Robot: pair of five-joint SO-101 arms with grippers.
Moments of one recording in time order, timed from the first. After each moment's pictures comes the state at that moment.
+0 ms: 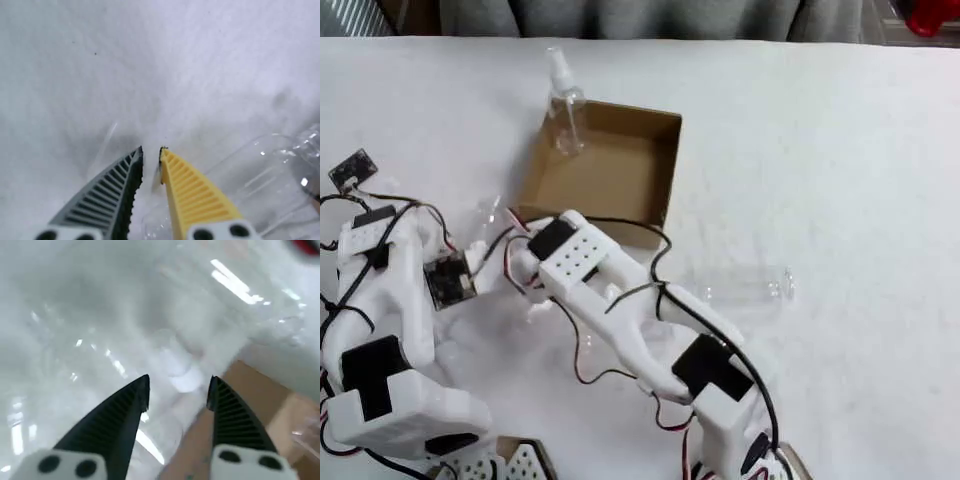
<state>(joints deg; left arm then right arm) -27.8 2.3 33.0 48.1 23.3 -51.9 16.7 4.6 58.5 66.2</state>
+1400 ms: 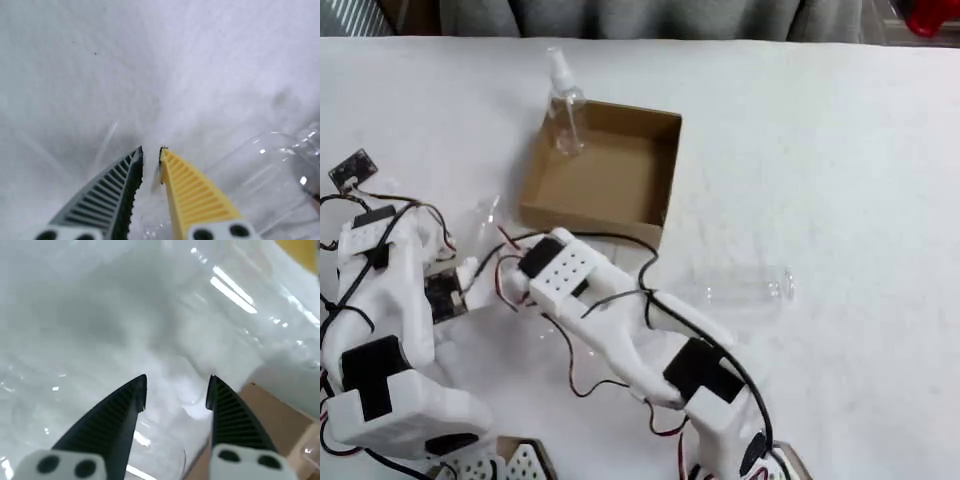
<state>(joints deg) -27.8 2.3 33.0 48.1 23.3 -54.6 18.2 4.9 52.4 62.4</state>
